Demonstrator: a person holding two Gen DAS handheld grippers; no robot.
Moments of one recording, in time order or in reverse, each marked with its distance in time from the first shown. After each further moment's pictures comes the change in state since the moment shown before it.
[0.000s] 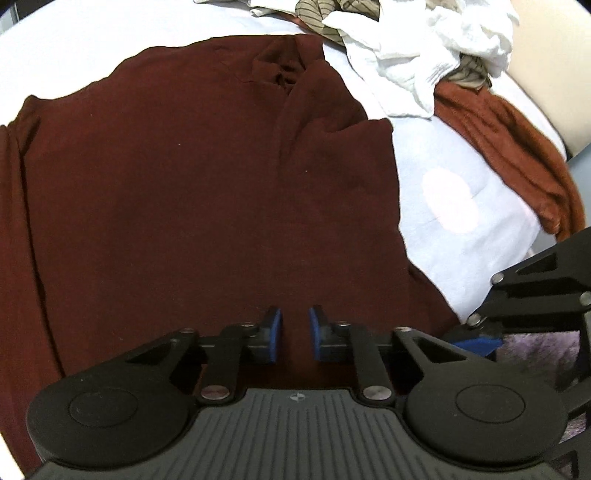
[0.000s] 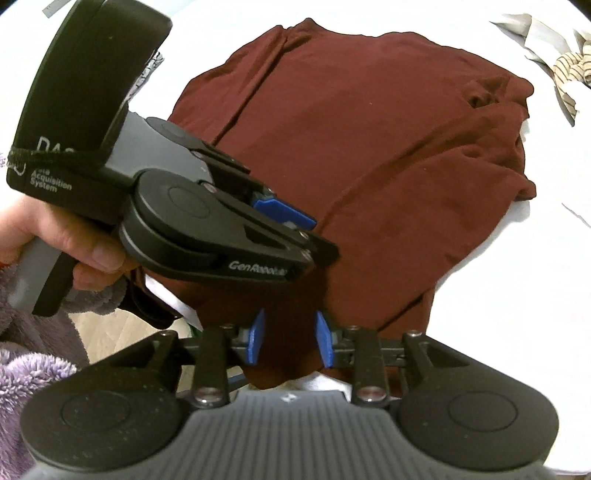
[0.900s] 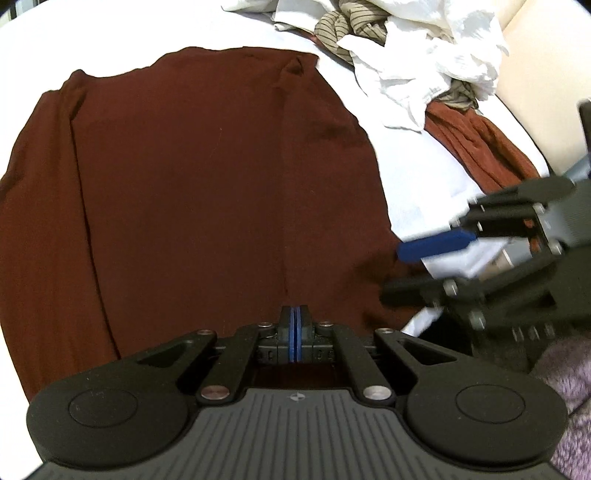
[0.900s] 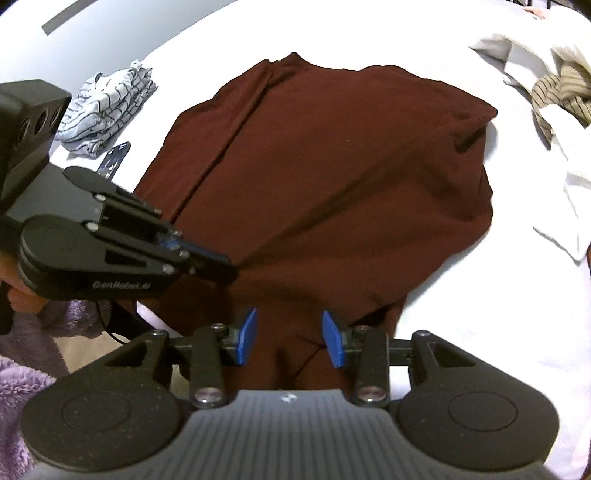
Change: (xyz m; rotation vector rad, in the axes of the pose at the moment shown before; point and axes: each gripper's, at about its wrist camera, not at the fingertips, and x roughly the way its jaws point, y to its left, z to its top) left arm -0.049 0.024 -0.041 -0.081 -0.041 -0.062; right arm -0.018 -0.011 0.013 -0.004 -0.095 -0.047
